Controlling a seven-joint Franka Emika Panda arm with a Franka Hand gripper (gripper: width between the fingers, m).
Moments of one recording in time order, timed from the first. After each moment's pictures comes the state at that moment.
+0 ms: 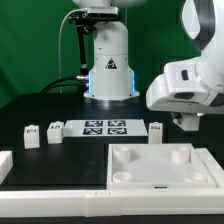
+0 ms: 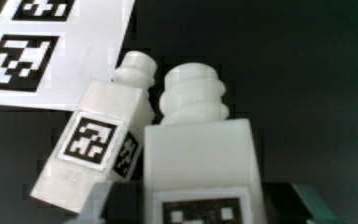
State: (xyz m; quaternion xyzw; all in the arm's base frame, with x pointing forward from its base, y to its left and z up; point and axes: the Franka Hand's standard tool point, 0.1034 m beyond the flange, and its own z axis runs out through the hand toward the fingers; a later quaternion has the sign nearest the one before) arm 0.414 0.153 0.048 0.93 0.05 -0.35 0.07
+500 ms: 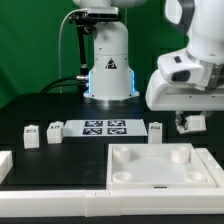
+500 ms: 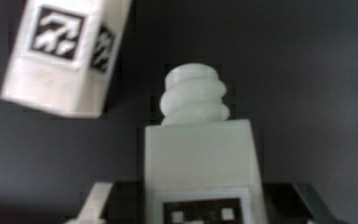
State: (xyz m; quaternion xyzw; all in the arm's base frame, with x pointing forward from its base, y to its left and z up) arm 0.440 0.150 0.060 0.99 0.06 -0.15 0.03
